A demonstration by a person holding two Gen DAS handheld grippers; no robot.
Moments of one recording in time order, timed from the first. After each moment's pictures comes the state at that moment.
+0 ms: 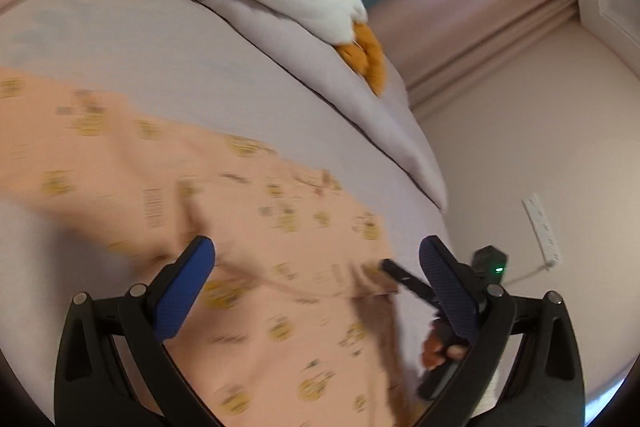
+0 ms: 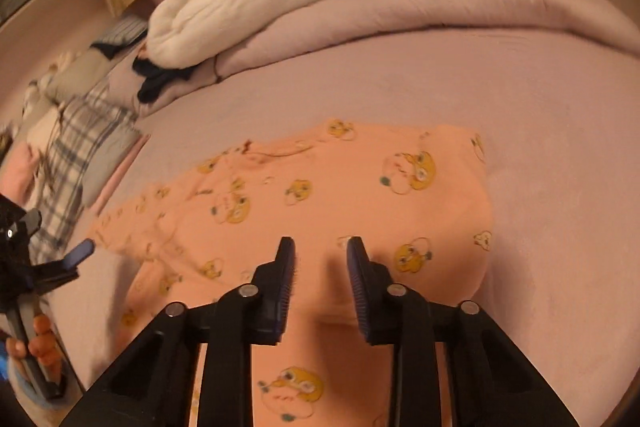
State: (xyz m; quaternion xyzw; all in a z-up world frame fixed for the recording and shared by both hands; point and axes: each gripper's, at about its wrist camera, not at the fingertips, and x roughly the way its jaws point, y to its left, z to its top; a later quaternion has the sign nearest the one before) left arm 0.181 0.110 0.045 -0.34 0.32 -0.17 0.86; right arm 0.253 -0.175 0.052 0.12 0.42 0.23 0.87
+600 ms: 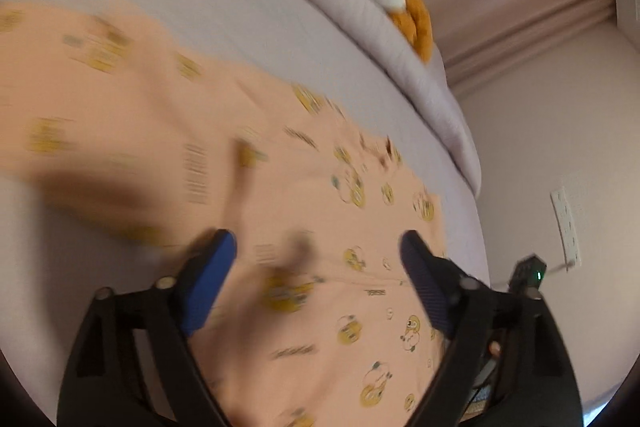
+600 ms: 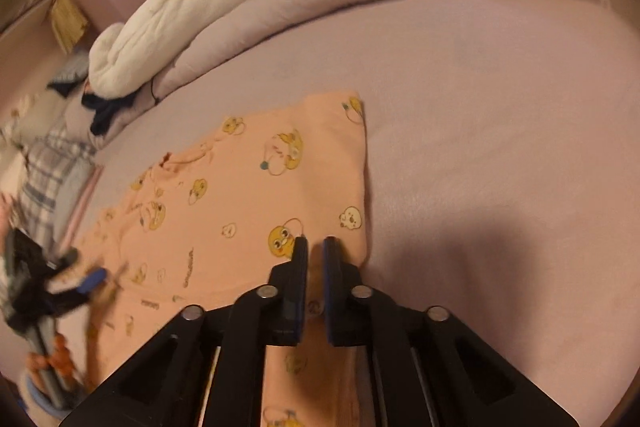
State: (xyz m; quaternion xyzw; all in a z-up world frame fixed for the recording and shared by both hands) left arm 0.202 0.117 -0.001 -0.35 0.38 -0.11 0.85; right arm 0.236 -0.220 0.032 0.15 0.43 0.15 0.88
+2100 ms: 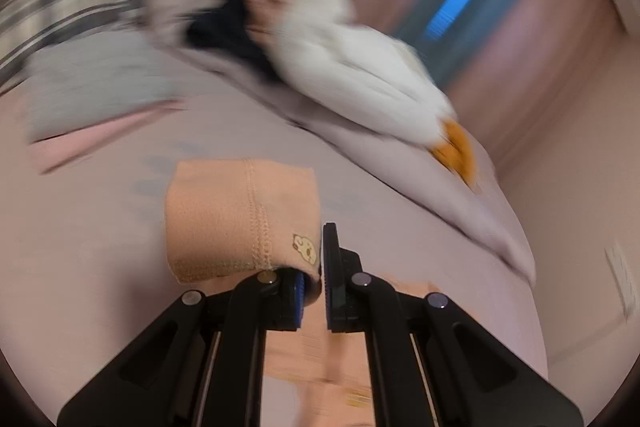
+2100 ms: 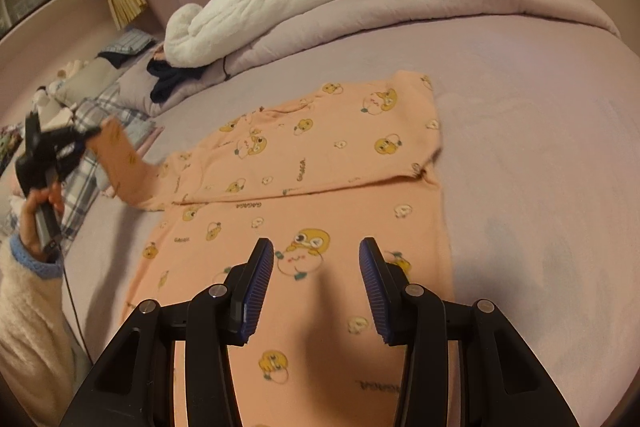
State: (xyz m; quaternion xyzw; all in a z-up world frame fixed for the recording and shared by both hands) left arm 0.183 0.173 0.121 -0.26 0.27 0.03 0.93; right arm 0.130 -0.204 0.047 0.14 0.39 0.21 0.88
